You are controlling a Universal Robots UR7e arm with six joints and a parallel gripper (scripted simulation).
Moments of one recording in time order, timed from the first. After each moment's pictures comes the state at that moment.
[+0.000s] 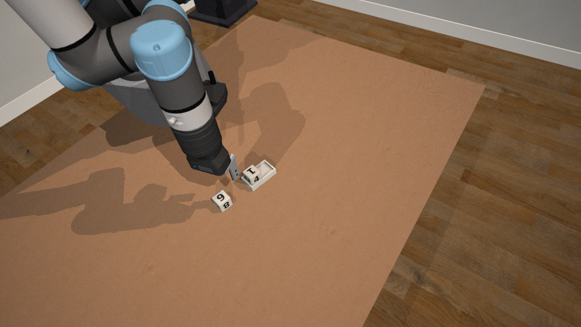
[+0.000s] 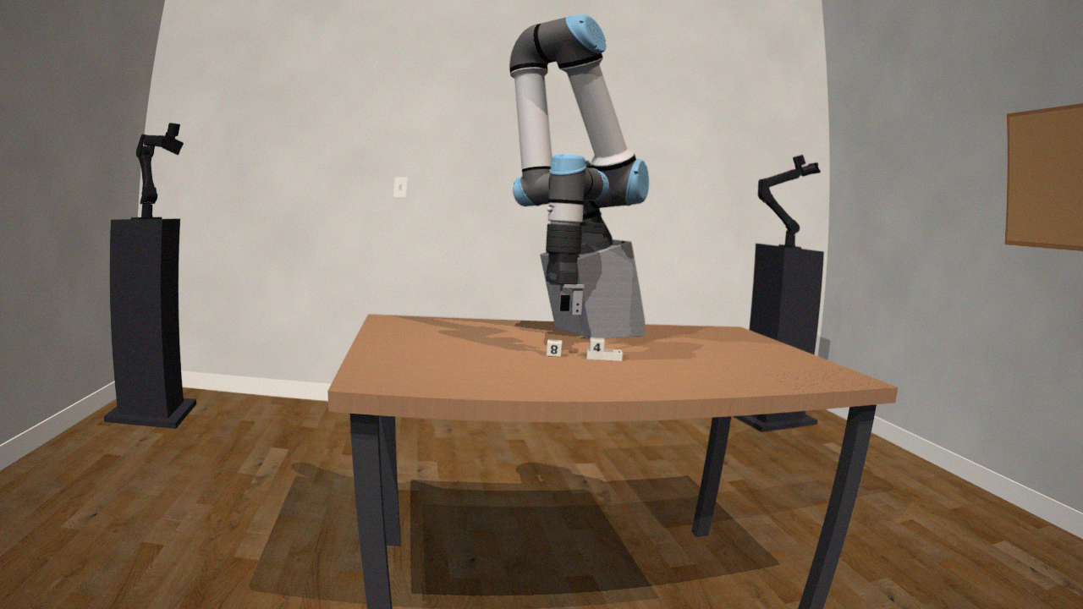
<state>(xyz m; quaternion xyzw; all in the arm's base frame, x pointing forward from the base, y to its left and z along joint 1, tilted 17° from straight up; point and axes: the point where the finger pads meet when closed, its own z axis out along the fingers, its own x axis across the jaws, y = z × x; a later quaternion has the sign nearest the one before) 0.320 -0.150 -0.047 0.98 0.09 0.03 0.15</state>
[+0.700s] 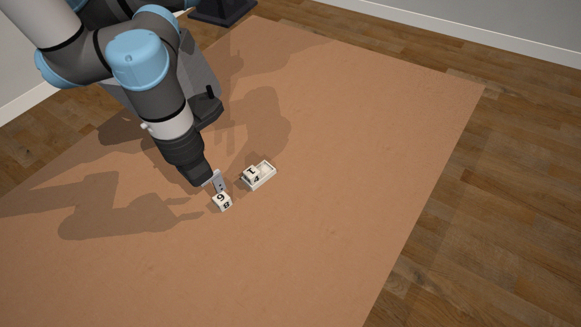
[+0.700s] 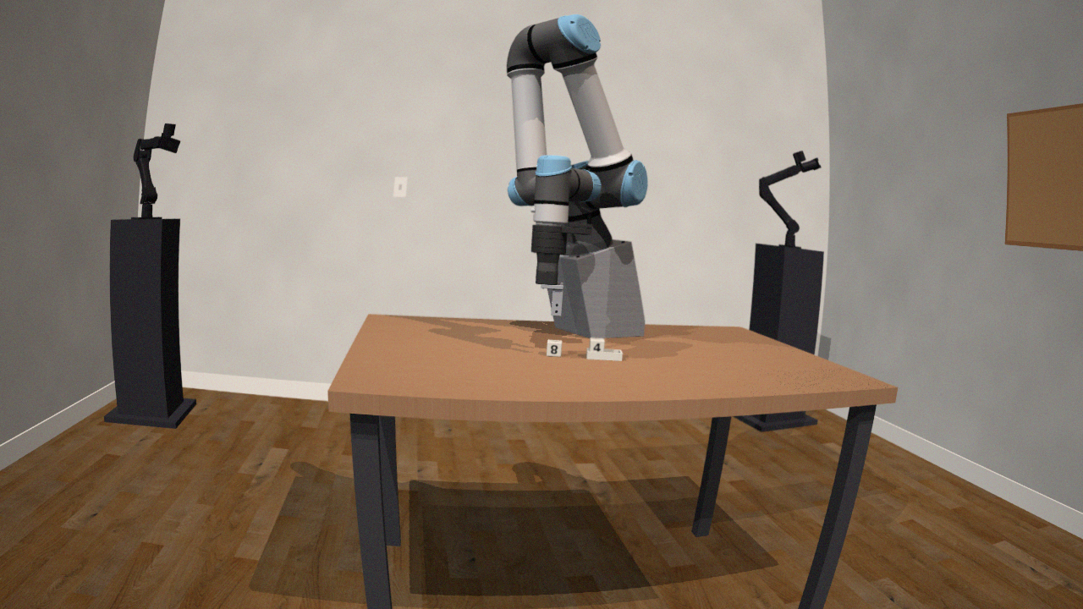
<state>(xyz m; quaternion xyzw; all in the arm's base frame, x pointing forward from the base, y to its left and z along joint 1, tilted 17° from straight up) 0.311 -0.179 -0.044 0.98 -0.13 0.06 0.14</state>
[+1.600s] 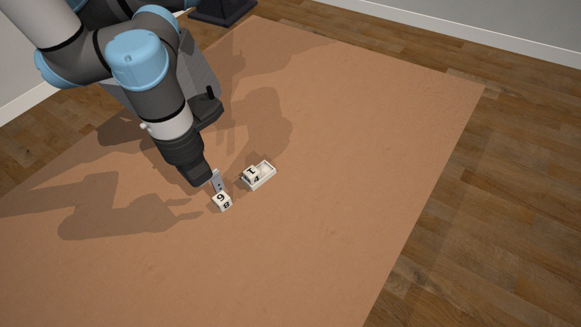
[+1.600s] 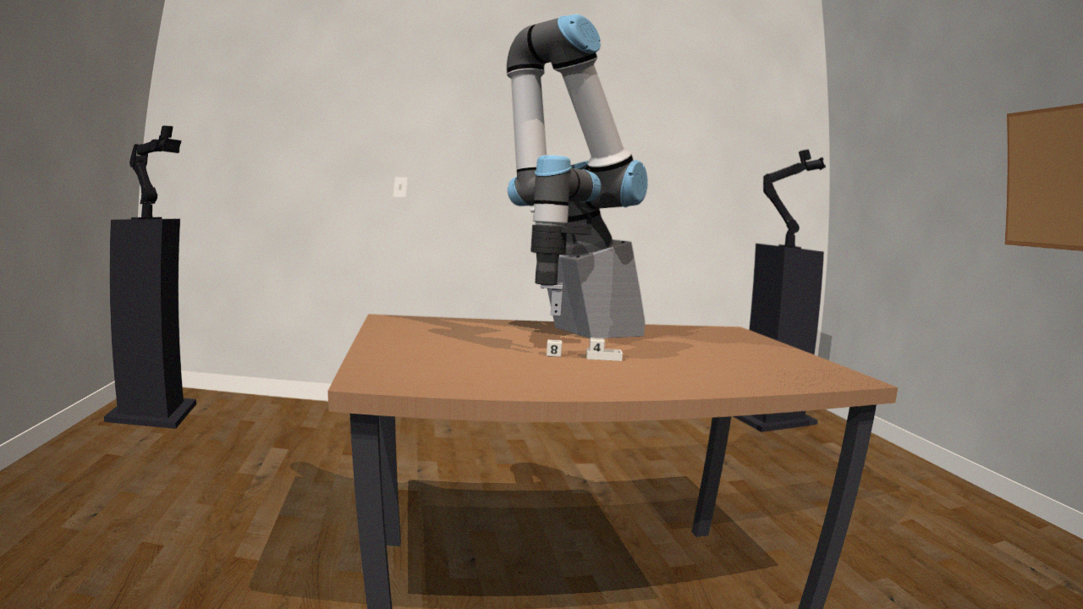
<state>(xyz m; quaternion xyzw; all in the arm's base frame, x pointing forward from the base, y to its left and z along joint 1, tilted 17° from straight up) 0.312 -0.180 -0.043 0.98 -0.14 0.06 0.14</state>
